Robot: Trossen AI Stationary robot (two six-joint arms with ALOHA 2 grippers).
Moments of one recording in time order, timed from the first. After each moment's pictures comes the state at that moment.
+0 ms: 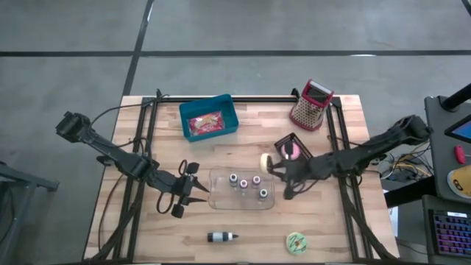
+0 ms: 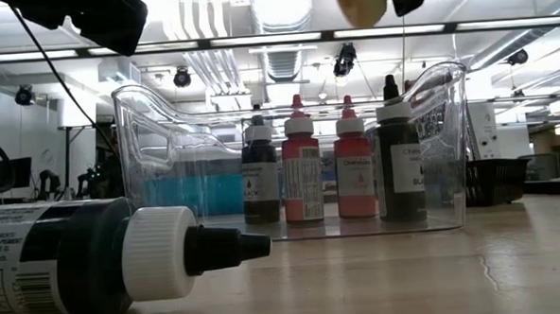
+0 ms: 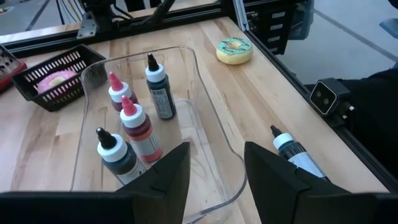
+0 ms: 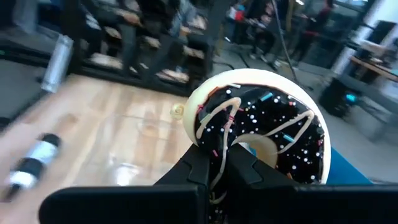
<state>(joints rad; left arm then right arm) -0.50 1.13 0.63 -0.01 -0.21 -0.04 0.37 1.16 0.63 0.34 0.43 -0.13</state>
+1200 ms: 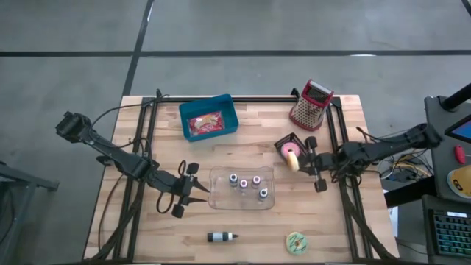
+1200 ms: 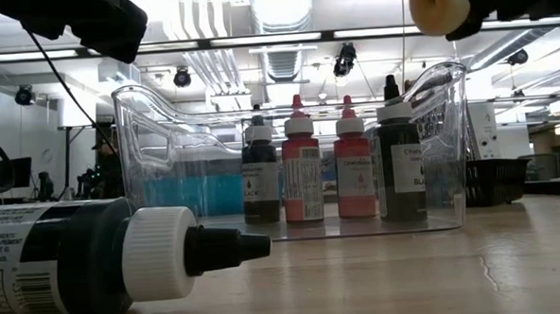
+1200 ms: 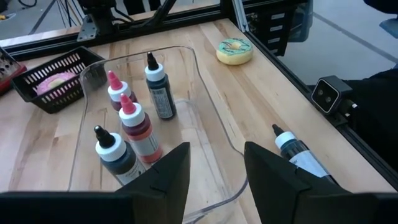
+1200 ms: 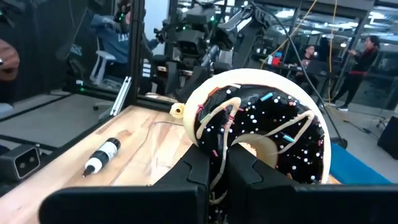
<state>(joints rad) -0.50 1.13 0.58 0.06 -0.21 -0.03 0.26 0.55 0.24 0.33 0.10 -0.12</state>
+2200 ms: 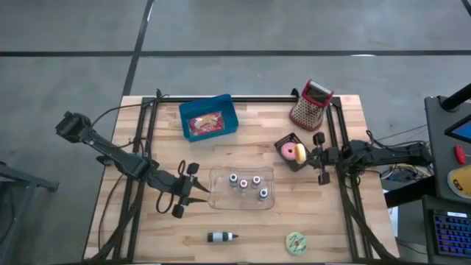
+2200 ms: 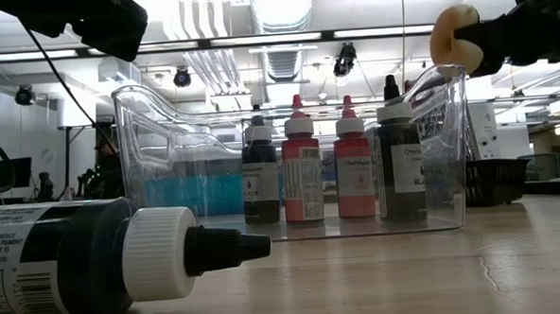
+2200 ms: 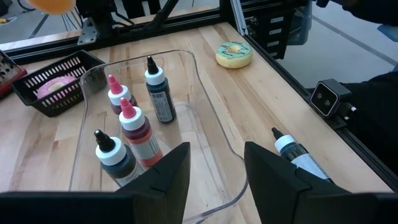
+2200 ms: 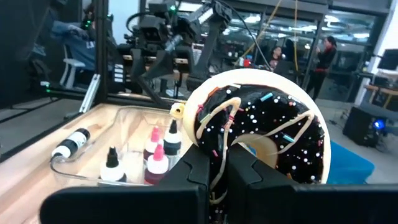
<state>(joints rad) -0.50 1.13 0.58 0.07 -0.21 -0.03 0.09 0.10 0.04 0.12 0.04 -0.09</state>
